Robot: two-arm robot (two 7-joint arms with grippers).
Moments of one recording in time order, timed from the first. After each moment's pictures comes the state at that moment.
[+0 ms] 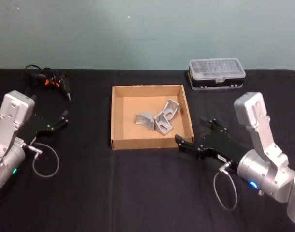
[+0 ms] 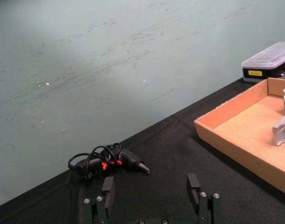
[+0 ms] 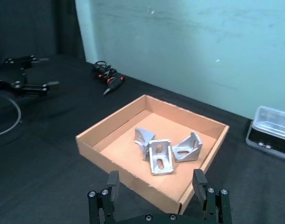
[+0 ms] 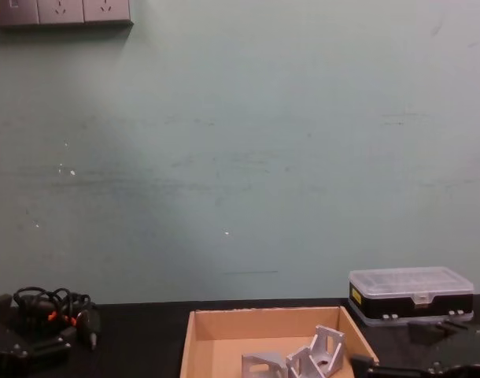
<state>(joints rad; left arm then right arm) -0.20 0.60 0.45 -1.41 -0.25 -0.12 0.03 0.09 0.48 -0.36 -1.65 0.31 0.15 0.30</state>
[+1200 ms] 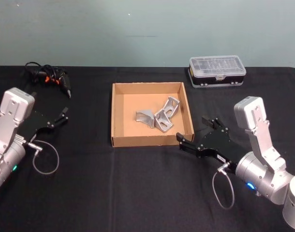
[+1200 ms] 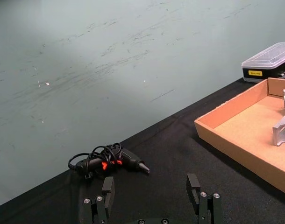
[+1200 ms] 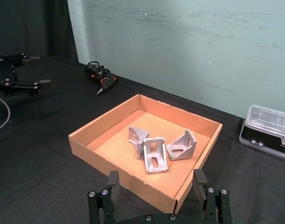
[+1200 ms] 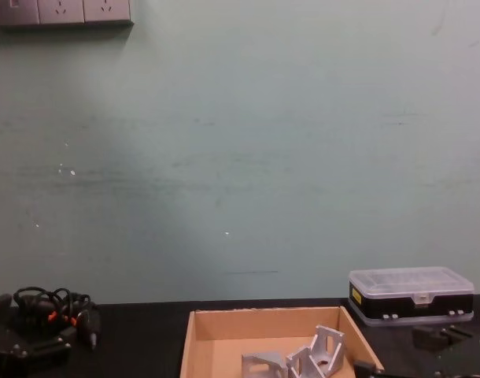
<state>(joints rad) -0.20 0.60 0.45 -1.41 -0.25 -0.12 0.03 0.07 0.45 -0.35 -1.63 0.27 0.10 0.27</state>
